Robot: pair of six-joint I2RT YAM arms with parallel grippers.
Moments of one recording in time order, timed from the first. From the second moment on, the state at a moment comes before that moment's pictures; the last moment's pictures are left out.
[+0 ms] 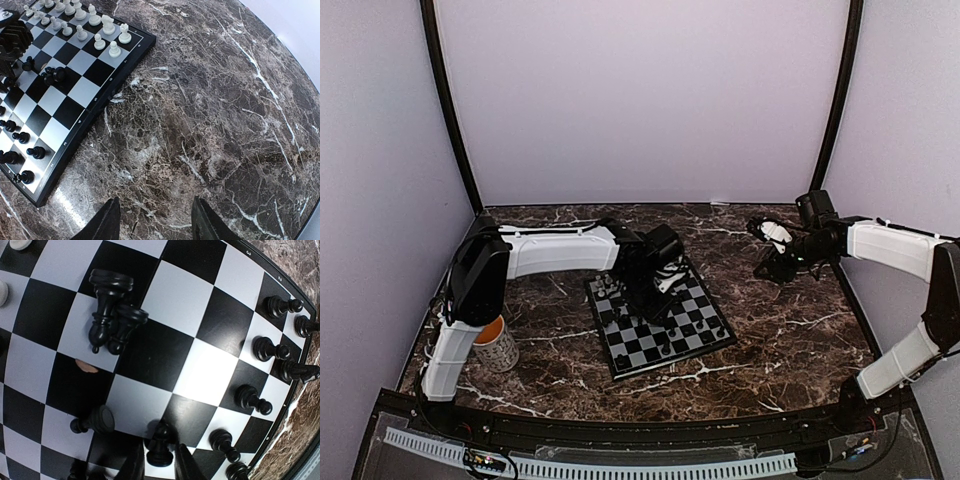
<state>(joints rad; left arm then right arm) -0.95 2.28 1.89 -0.90 0.14 -0.16 0.24 1.44 0.96 -0.47 -0.34 -0.60</state>
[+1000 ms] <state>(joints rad) -0.90 1.63 1.35 -0.36 0.13 0.07 0.40 1.80 1.54 -0.63 -0.79 -0.23</state>
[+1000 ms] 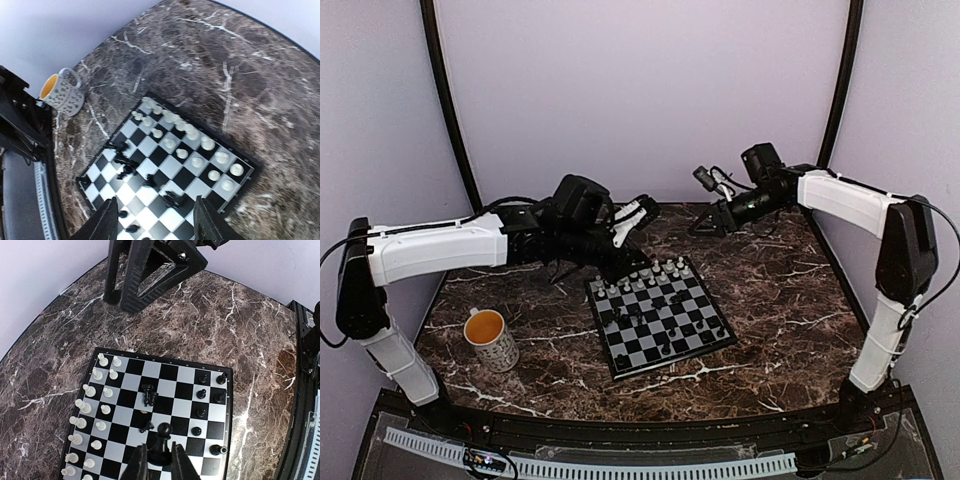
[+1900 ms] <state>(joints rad) -0.90 1.64 1.21 -0.23 0.10 0.09 0.62 2.00 1.69 -0.81 -1.08 -0.09</state>
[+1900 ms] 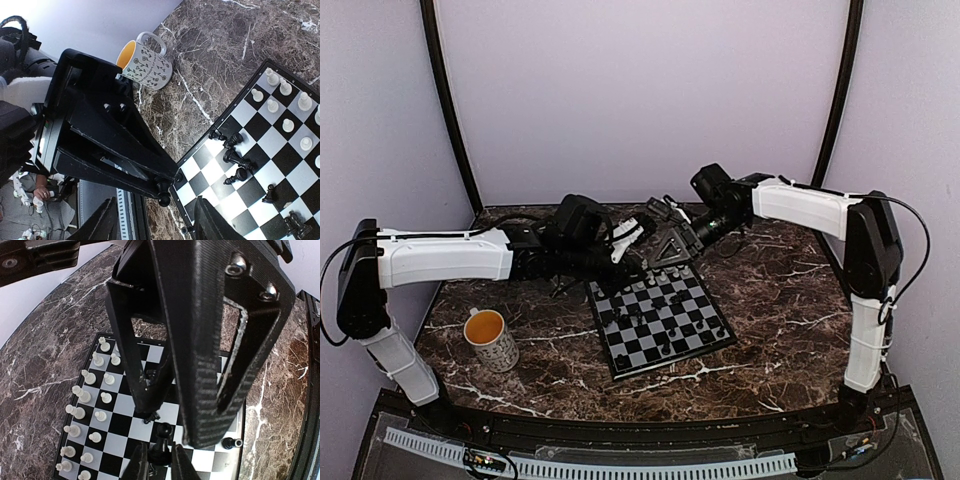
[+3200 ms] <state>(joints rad) -0.90 1.56 1.13 -0.16 0.07 0.12 0.65 2.01 1.71 -0.79 -0.96 -0.12</state>
